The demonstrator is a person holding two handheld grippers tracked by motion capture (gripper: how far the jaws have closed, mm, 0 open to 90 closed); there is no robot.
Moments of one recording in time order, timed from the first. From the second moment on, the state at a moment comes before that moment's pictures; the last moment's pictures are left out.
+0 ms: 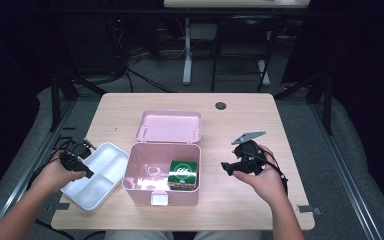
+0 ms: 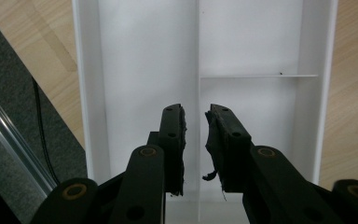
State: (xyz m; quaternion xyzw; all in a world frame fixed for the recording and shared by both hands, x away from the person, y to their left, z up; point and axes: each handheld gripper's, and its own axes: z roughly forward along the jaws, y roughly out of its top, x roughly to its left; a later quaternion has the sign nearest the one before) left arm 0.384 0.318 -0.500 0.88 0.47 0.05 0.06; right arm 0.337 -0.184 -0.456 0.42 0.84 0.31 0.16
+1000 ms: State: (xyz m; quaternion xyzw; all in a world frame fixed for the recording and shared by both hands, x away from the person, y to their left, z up) left arm 0.408 0.304 -0.537 0.88 0.47 0.01 0.01; right arm 0.342 -0.193 -0.464 0.44 0.83 0.31 0.15
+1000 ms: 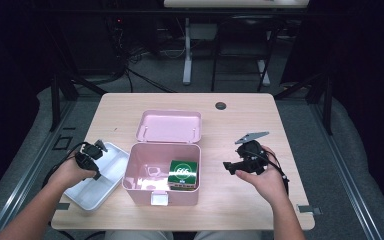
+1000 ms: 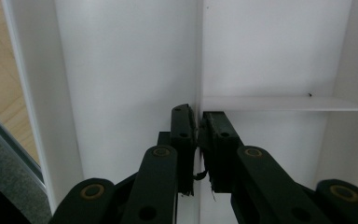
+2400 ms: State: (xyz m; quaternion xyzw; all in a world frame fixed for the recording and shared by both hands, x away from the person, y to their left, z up) left arm 0.399 0.323 -0.473 0.88 0.47 0.03 0.03; right arm 0.344 -0.197 -0.471 0.45 0.83 0.30 0.14
